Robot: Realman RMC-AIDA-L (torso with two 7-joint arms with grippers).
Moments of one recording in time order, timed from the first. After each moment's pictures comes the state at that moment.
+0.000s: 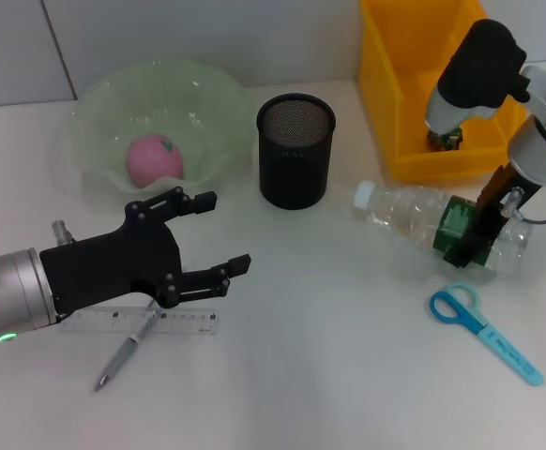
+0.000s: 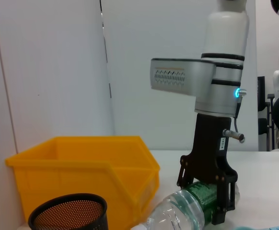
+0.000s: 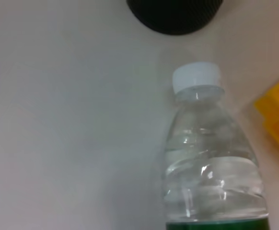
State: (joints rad) left arm -0.45 -2.07 1.18 0.57 1.47 1.39 -0.92; right arm 0.83 2.05 -1.13 -0.91 -2.88 -1.44 2.23
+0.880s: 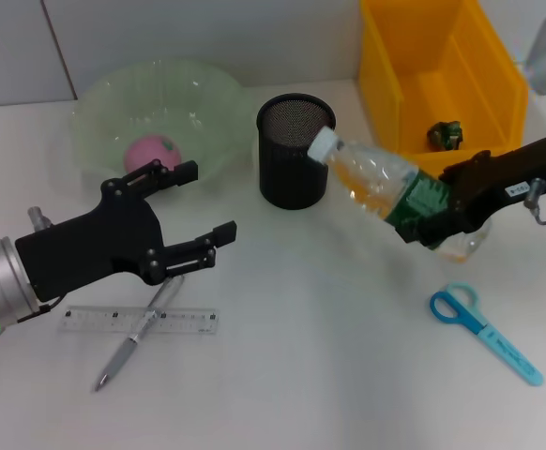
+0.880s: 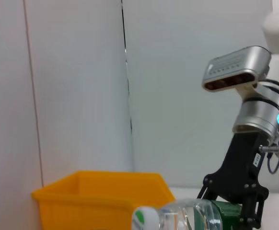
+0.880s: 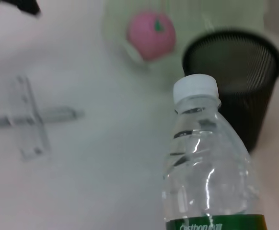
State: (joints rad) left arm -0.42 -2.07 1.18 0.57 1.36 1.42 -0.91; right arm 0.61 2.05 -0.87 -1.09 -2.41 -1.54 1.90
